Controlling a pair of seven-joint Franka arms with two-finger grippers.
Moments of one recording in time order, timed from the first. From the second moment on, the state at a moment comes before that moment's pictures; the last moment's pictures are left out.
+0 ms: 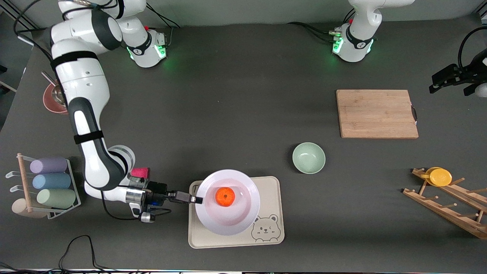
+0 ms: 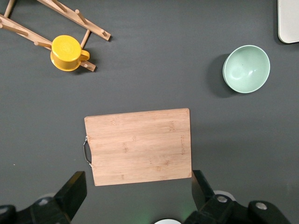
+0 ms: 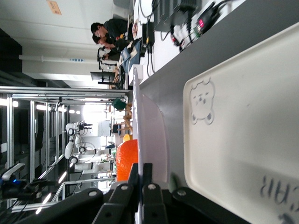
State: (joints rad) left arm -0.04 -0.17 0.11 -1.81 -0.02 1.60 0.16; right arm 0.10 0.98 0.11 -1.22 1.46 2.07 -0.61
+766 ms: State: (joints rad) left arm -0.04 -0.17 0.11 -1.81 -0.01 1.60 0.11; right arm 0.14 1.20 0.13 -1.07 1.48 2.16 -0.73
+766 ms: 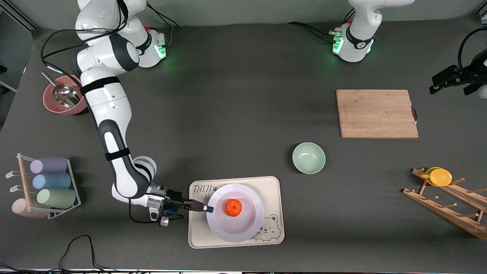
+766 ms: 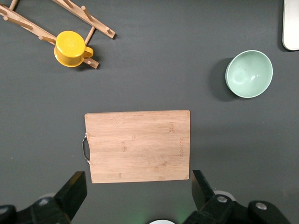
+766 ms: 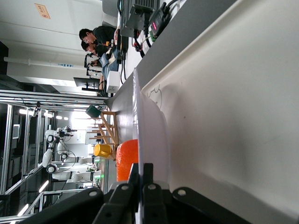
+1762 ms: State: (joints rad) left arm -0.04 -0.17 0.10 -1.81 0.01 1.60 0.11; right arm 0.15 1.21 0.13 -1.08 1.48 2.19 -0.77
